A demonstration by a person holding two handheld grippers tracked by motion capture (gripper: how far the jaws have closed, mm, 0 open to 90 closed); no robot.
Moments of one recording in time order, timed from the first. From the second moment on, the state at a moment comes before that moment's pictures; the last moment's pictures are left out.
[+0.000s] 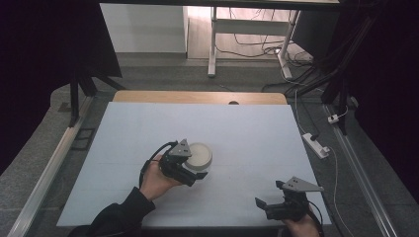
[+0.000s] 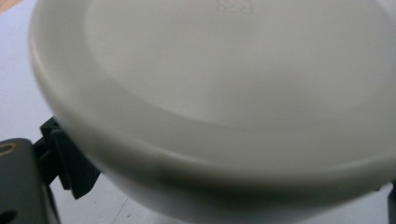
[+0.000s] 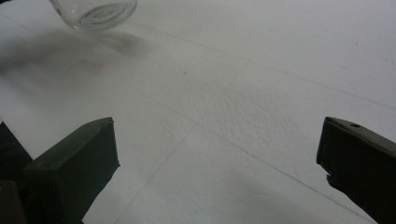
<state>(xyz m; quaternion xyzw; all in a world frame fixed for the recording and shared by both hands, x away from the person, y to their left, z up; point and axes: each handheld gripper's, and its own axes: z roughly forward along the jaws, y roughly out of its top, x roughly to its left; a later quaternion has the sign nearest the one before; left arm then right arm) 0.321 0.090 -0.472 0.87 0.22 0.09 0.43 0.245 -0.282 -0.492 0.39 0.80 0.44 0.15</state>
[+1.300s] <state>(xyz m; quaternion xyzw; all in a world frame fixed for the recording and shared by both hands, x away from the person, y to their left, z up) 0.317 0.085 -0.474 0.87 0.20 0.09 0.44 0.283 -0.191 -0.445 0.27 0.82 0.48 0.14</state>
